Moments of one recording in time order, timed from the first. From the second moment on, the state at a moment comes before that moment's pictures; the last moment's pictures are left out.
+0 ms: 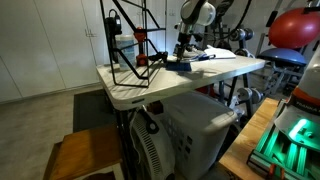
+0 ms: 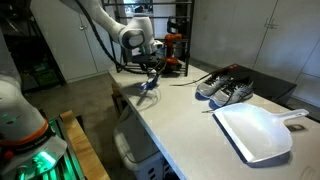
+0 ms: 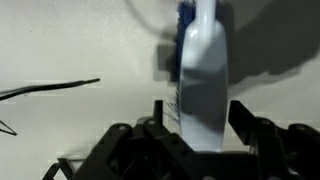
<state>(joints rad) -0.05 0.20 0.03 -2.17 0.09 2.56 -0.65</state>
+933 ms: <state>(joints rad) -0.08 0.07 0.03 -2.19 0.09 2.51 -0.65</state>
